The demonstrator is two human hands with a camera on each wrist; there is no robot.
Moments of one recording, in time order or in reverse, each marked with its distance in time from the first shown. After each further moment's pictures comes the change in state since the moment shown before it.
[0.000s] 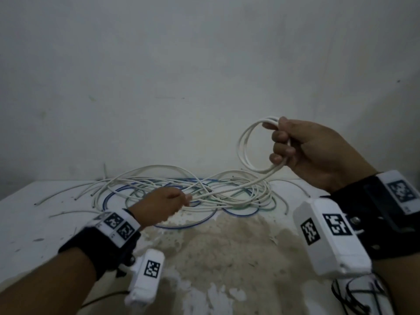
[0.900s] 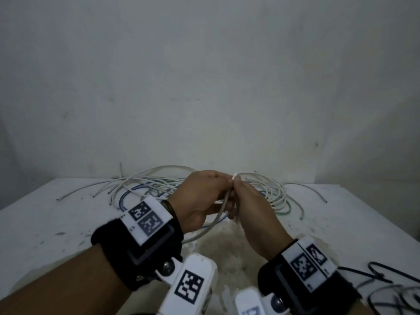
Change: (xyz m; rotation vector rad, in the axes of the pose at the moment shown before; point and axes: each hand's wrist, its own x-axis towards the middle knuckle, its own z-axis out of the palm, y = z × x) left_hand -0.032 0.101 0.018 -0.794 0.086 -0.178; right_hand -0.019 0.123 0.071 -0.220 0.141 0.088
